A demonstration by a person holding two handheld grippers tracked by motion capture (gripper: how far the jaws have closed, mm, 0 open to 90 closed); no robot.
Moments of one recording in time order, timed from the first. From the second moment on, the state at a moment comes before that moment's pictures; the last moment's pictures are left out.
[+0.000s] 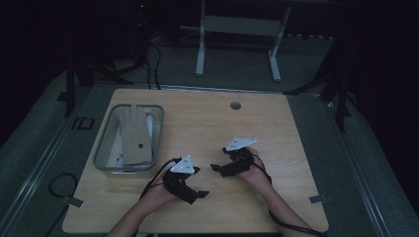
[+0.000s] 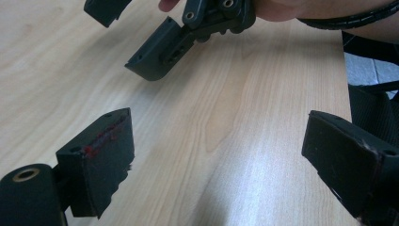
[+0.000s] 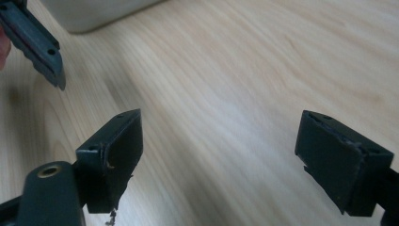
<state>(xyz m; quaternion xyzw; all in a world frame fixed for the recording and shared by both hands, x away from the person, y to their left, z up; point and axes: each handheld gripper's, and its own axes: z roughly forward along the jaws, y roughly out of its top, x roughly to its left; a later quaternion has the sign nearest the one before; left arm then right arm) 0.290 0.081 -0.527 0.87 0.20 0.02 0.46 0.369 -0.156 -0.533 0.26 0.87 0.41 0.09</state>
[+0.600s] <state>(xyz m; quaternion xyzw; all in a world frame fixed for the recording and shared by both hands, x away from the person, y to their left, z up) 0.284 0.060 -0.550 0.87 0.18 -0.01 0.46 0.347 -0.209 -0.558 0.30 0.85 0.42 0.09</state>
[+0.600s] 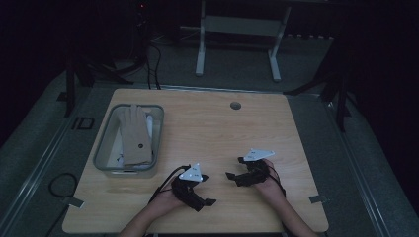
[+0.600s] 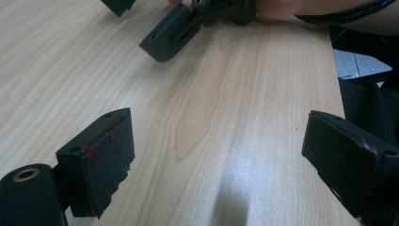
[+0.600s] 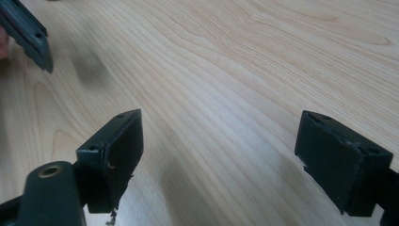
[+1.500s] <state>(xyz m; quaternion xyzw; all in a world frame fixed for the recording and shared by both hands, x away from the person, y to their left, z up) 0.281 0.057 -0.557 0.85 0.17 -0.01 0.49 0.321 -0.245 -0.559 0.30 0.85 0.41 0.12</state>
